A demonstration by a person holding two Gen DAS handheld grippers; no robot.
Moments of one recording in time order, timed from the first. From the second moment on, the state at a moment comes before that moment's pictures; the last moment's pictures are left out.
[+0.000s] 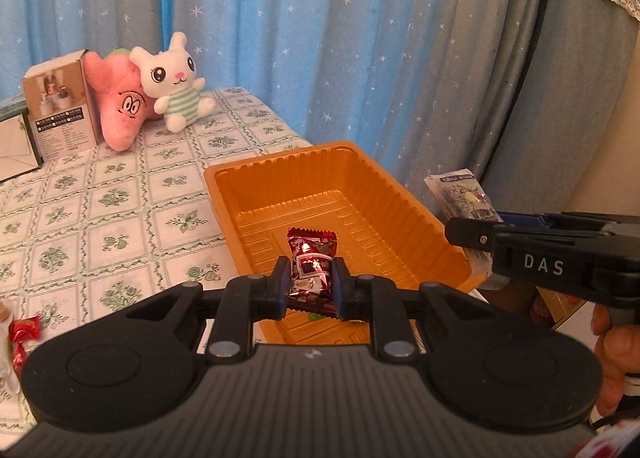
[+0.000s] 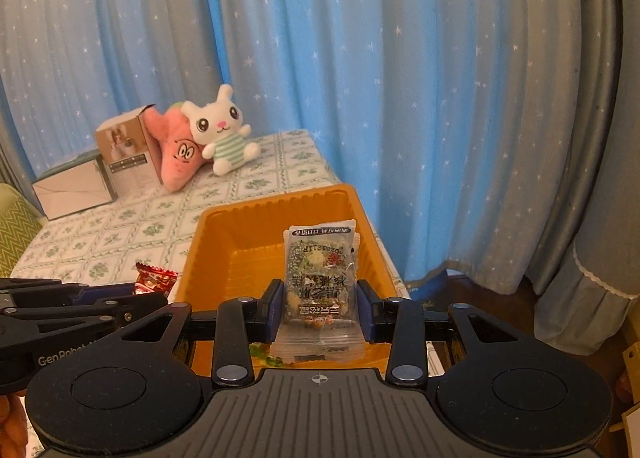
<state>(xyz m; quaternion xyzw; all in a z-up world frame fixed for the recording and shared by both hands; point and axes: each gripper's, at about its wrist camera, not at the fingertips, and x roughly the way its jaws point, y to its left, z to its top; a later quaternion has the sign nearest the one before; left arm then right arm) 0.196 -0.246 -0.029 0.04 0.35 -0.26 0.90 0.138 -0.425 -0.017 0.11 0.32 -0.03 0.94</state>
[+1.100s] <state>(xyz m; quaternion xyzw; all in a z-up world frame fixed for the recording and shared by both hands) 0.230 -0.232 -0.060 0.04 0.36 -0.25 0.90 0.185 -0.431 -0.051 0.12 0.35 -0.02 0.93</state>
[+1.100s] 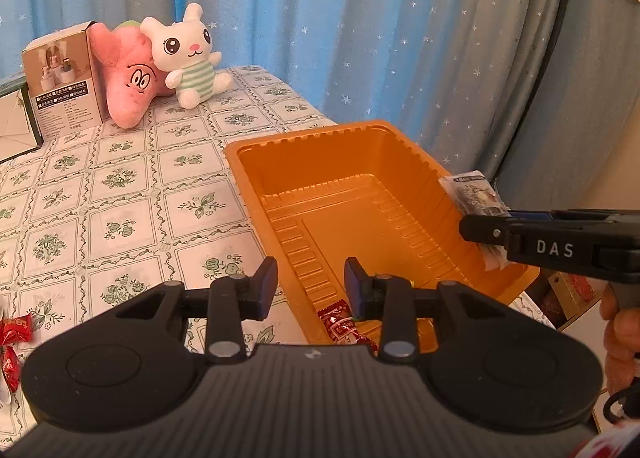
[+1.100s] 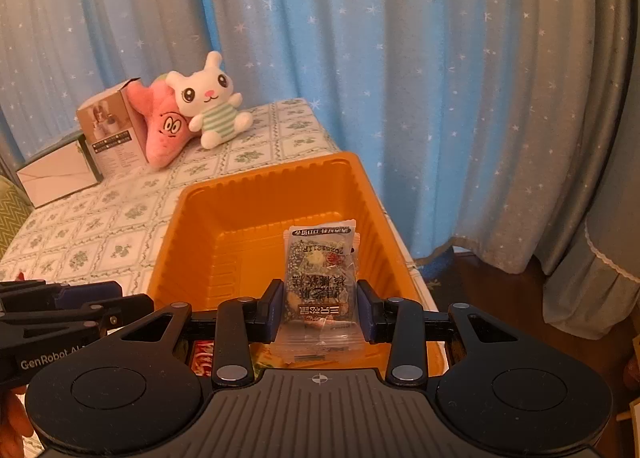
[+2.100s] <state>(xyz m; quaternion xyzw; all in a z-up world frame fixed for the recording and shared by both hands) 0.166 -0.179 -0.020 0.03 0.35 -0.20 0.91 0.120 -0.415 -0.002 0.16 0.33 -0.03 0.93</state>
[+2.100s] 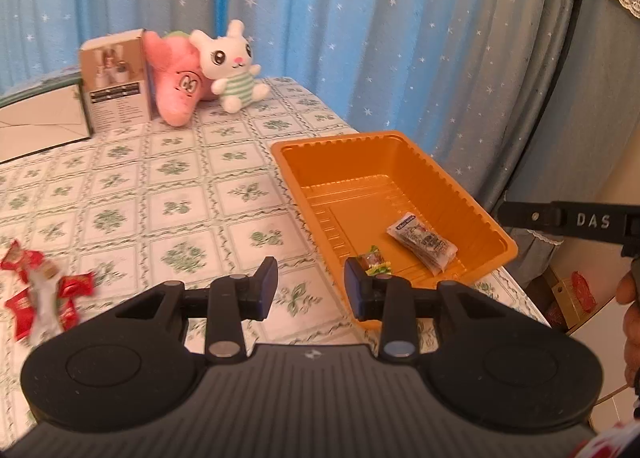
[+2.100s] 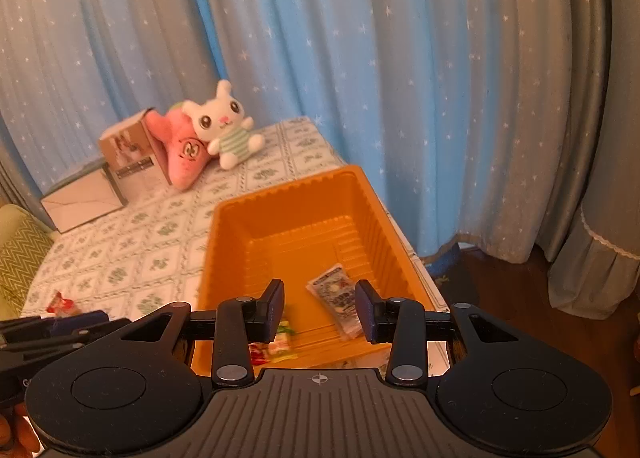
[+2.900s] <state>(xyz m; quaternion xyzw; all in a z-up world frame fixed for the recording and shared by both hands) 0.072 -0.031 -0.004 -0.01 0.35 -0.08 0.93 0.066 -0.253 0.019 0.09 0.34 0.07 0.93</state>
